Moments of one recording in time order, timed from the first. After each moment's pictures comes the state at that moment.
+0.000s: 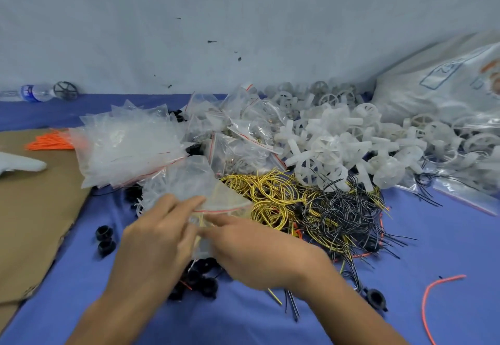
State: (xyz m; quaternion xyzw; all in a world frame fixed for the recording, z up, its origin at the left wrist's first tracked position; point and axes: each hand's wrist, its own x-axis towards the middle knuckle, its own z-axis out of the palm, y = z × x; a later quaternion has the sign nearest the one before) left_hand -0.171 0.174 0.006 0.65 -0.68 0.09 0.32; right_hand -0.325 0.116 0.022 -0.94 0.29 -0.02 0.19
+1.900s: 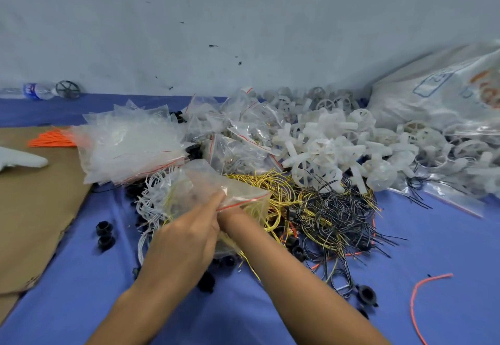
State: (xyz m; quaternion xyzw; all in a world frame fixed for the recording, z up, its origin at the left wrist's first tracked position) left_hand -0.197 0.175 0.001 0.65 -0.71 0.01 0.27; right_hand -0.288 0.071 -0.024 -0.80 0.57 0.02 0.18
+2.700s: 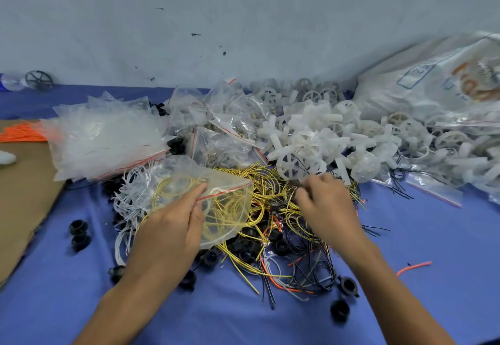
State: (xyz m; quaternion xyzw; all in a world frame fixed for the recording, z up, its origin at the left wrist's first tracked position) left_hand -0.208 0.162 -0.010 0.66 -0.66 -0.04 0.36; right_hand -0.461 0.063 -0.030 -0.74 0.63 -0.24 0.02
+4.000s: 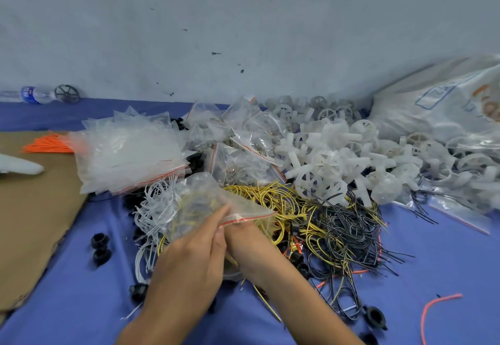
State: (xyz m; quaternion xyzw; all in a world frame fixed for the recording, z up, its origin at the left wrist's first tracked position) left_hand -0.201 0.174 -0.010 0.66 -0.65 -0.07 0.37; right_hand -0.304 0.109 -0.014 -0.48 0.44 -0.31 0.69
